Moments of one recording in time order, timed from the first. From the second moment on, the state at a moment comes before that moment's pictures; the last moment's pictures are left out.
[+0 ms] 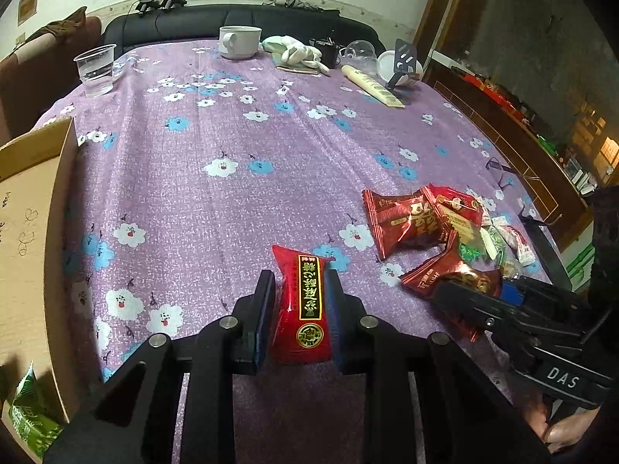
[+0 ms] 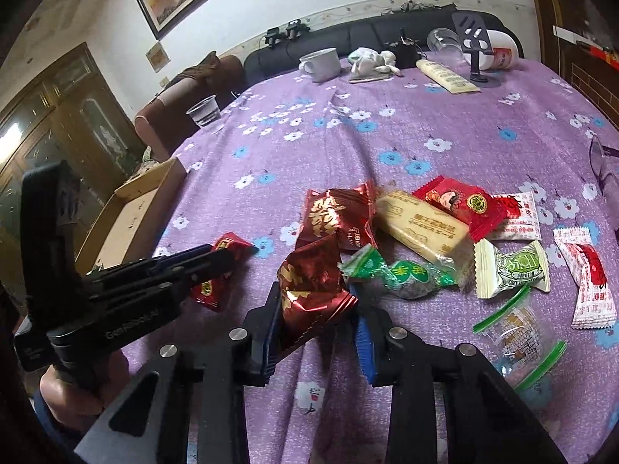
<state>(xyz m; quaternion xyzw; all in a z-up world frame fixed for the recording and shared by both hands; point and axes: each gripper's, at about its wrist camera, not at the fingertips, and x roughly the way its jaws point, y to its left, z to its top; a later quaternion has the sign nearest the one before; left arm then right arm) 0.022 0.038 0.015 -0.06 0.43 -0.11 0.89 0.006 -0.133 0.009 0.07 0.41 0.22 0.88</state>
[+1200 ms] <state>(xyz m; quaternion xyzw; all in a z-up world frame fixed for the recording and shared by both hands) 0.018 0.028 0.019 -0.03 0.42 -0.10 0.90 -0.001 -0.143 0.025 0.10 0.38 0.24 0.89</state>
